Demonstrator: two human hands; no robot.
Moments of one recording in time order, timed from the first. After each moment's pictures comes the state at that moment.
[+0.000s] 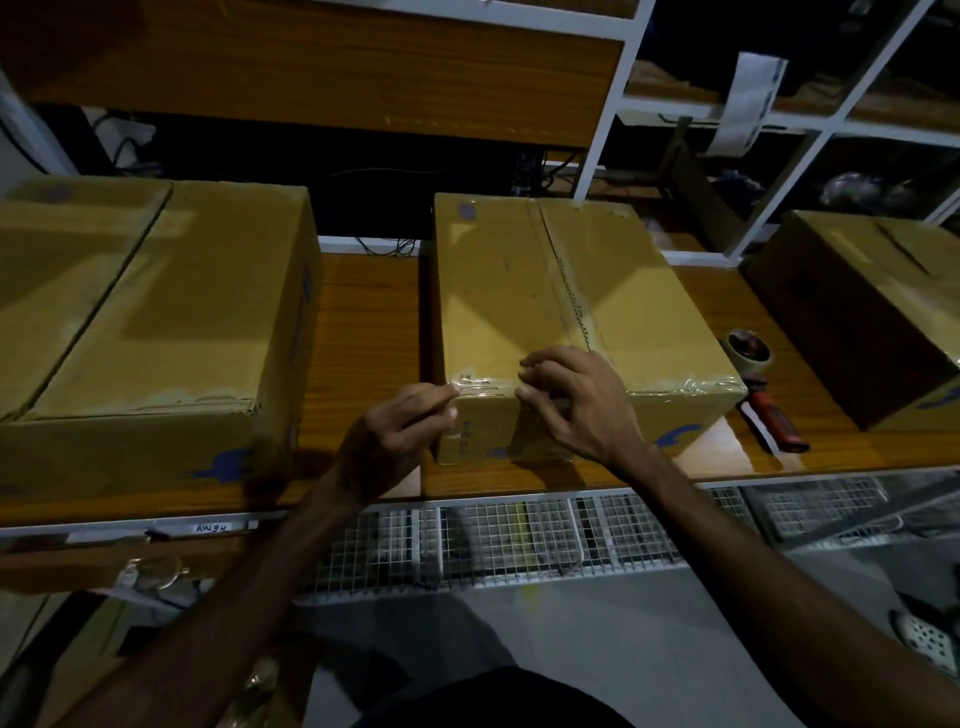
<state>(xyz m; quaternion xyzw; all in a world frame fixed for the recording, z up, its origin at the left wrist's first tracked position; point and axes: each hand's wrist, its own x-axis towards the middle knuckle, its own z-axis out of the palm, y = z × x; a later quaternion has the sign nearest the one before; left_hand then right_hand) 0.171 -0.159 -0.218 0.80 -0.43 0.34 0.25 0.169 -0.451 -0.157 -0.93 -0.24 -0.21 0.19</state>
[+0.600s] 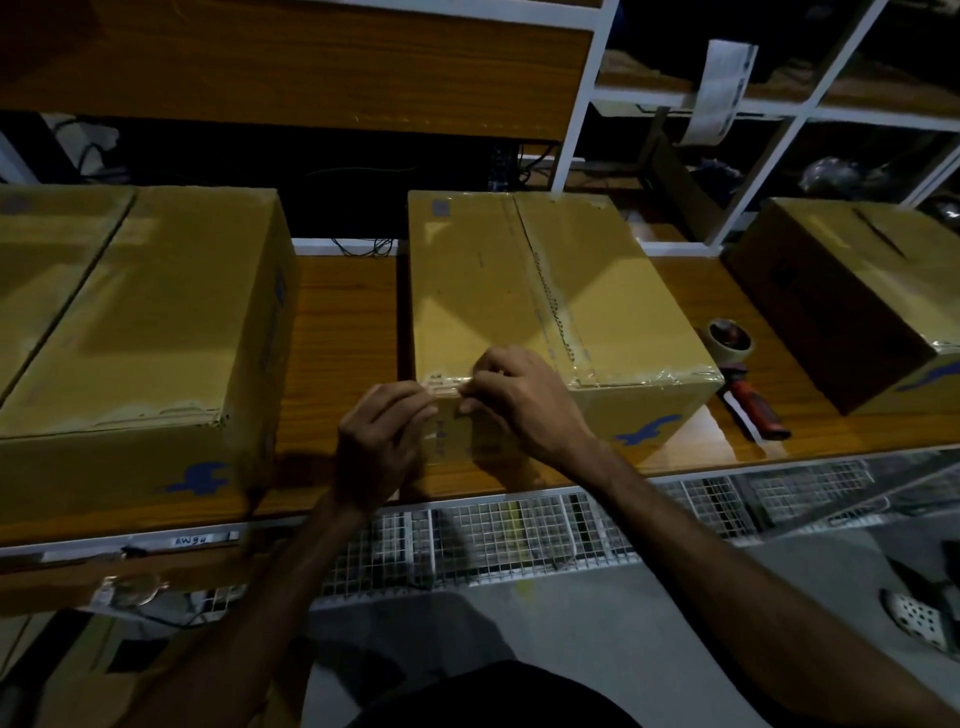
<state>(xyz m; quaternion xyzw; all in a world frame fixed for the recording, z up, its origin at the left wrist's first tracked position) 0.159 -0.188 -0.216 0.82 -0.26 0.37 0.35 0.173 -0.415 -0.156 -0.90 -0.33 -0.22 0.16</state>
